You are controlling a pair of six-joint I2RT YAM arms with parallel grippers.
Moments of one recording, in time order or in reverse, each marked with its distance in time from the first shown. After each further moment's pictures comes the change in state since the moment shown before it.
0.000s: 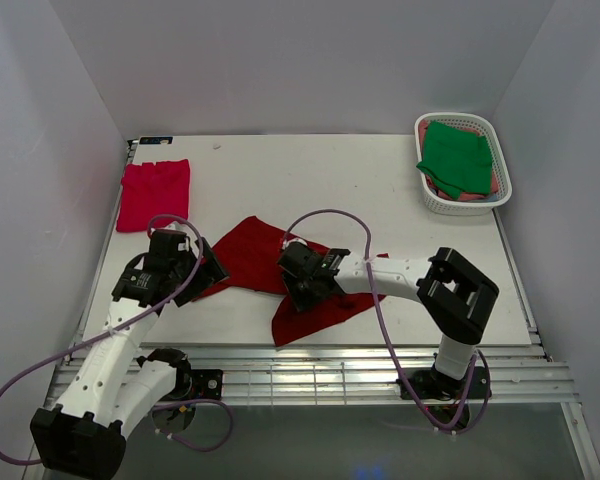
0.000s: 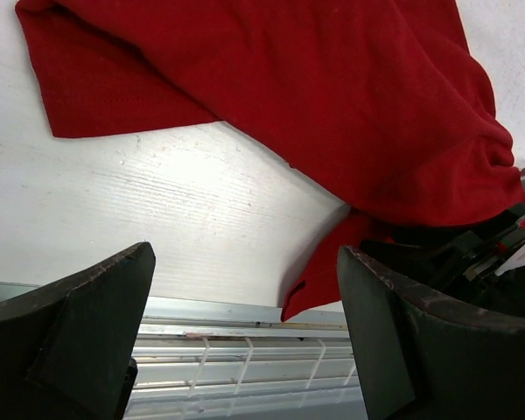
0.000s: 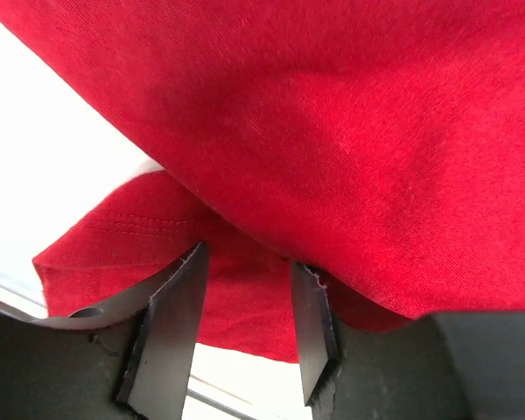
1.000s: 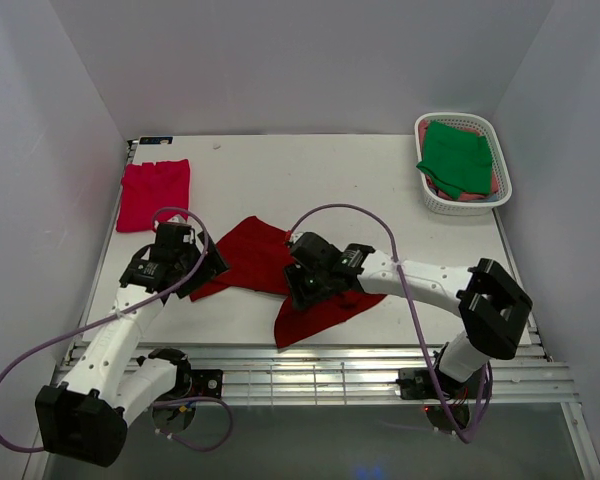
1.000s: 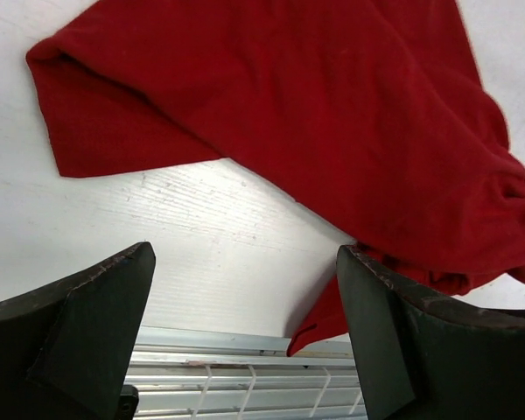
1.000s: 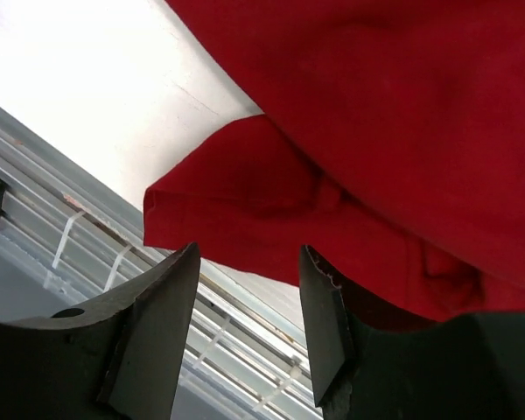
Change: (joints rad) left arm 0.000 0.075 0.008 0.081 -0.035 0.016; right arm -0.028 -0.205 -0.019 -0.055 -0.142 0.011
